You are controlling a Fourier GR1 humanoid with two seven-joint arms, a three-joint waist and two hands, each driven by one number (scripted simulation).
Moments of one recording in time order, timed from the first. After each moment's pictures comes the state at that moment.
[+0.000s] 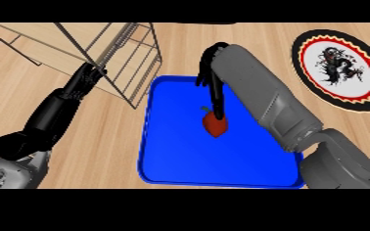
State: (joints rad) left arm -0.22 0.60 -0.34 -1.66 0.31 0.12 -0.11; right arm -1.33 -0.07 0.68 -0.22 -0.31 1.01 0.76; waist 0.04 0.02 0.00
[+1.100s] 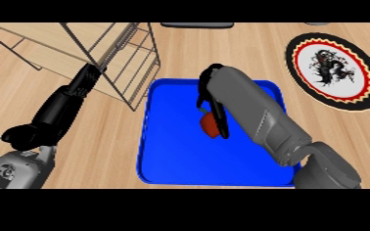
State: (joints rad) left arm -0.22 0.53 -0.28 -1.61 0.24 0.07 -0.07; right arm -1.21 -0.02 0.72 -0.27 -0.19 1.13 0.71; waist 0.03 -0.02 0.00
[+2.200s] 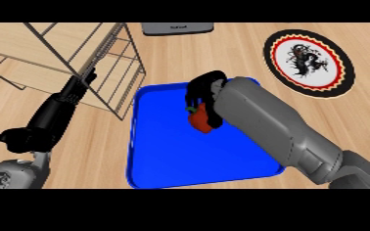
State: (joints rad) left arm -0.15 0.50 -0.22 -1.59 0.22 0.05 -0.07; right arm -1.04 -0.19 0.81 -0.86 0.15 0.85 0.43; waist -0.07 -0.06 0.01
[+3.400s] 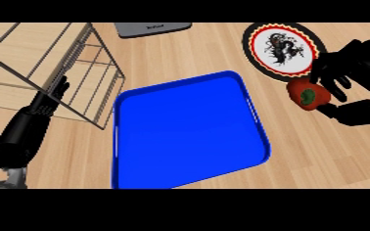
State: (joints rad) left arm -0.02 0.54 -0.13 -1.65 0.23 0.09 -0.10; right arm -0.51 -1.00 0.36 -1.64 0.25 0.13 -0.25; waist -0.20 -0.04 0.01
